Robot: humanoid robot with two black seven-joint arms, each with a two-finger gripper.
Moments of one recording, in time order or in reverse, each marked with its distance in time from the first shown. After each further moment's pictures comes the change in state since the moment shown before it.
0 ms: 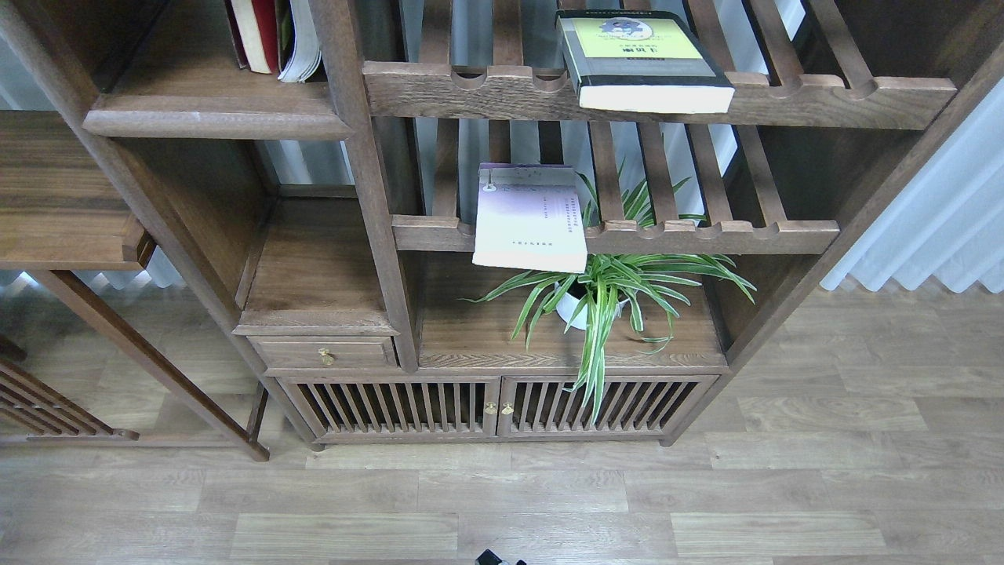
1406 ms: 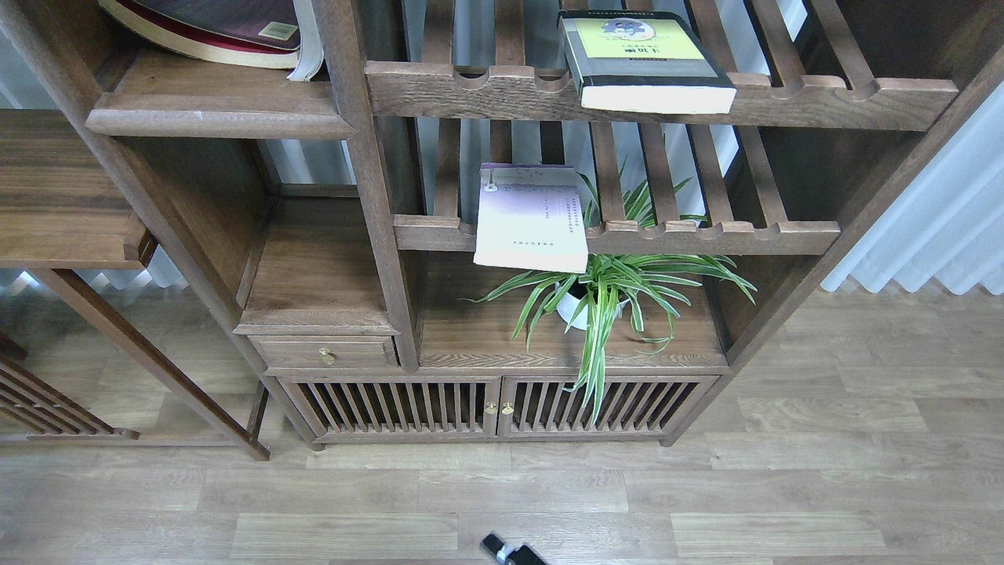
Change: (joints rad) left arm -0.122 -0.408 0.004 0.465 0.152 0.000 -0.012; right arm 0.050 0.012 0.087 0.015 0.002 0.000 0.021
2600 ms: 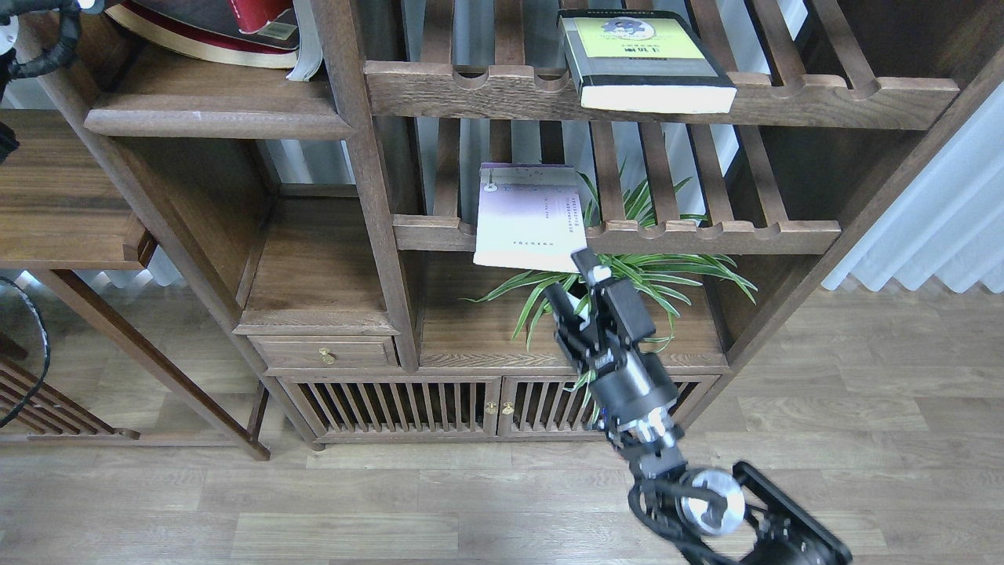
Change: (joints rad) left arm 0.047 -0.207 0.075 0.228 0.047 0.000 -0.210; right arm 0.386 -0.041 0.360 0.340 -0.005 0.000 0.062
